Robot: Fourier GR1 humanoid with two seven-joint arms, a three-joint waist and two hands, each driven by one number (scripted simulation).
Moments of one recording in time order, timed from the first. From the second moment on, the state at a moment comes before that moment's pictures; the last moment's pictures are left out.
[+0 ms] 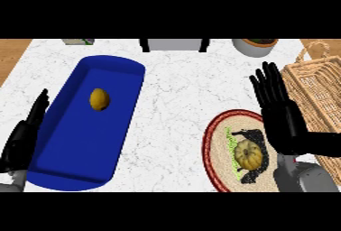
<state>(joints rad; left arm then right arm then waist) -0.02 0.56 -0.15 -1.47 0.05 0.28 -0.07 -0.19 -0.23 0.19 -1.68 -0.39 -0.22 -0.07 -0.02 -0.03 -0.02</state>
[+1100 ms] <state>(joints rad) -0.19 0.45 -0.10 -1.39 0.28 0.13 0.16 -0.60 -0.26 0.79 -1.44 0.44 0.03 0.47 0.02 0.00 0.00</state>
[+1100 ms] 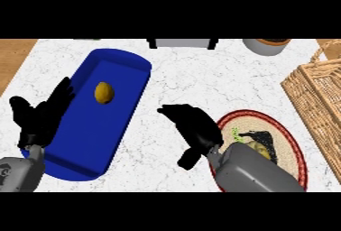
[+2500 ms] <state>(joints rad) -0.19 0.46 -0.04 -1.34 0.29 0.11 0.16 -1.20 -0.21 0.48 -1.16 0.17 0.79 1.03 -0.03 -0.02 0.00</state>
